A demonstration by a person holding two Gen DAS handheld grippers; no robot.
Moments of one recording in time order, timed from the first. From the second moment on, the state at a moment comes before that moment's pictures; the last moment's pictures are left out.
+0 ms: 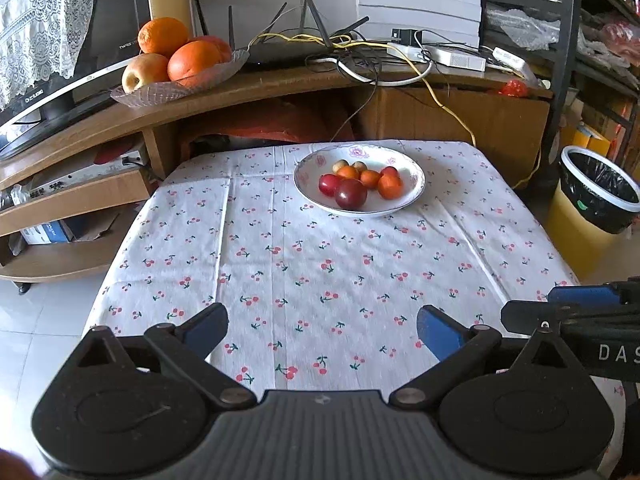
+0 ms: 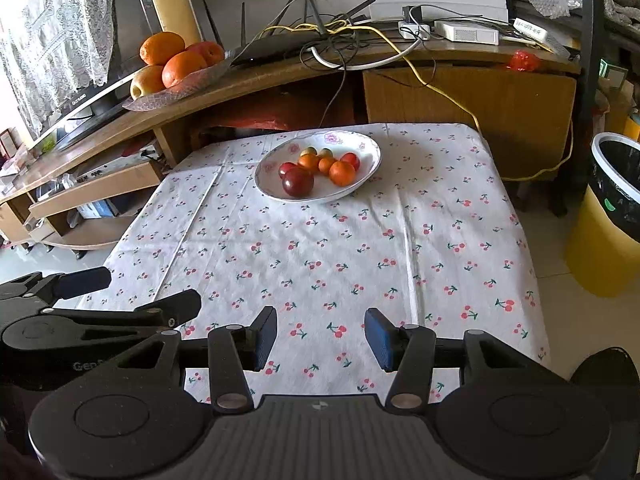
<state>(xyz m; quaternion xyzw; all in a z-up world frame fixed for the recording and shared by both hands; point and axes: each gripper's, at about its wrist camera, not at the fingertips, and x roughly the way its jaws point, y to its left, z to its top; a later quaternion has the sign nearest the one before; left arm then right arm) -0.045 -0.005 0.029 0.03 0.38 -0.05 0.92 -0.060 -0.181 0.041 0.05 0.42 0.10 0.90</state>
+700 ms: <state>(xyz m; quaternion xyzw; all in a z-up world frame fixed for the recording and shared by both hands) -0.054 -0.008 0.026 0.05 0.38 -0.05 0.92 -0.068 -0.177 0.037 0.05 0.43 0.10 0.90</state>
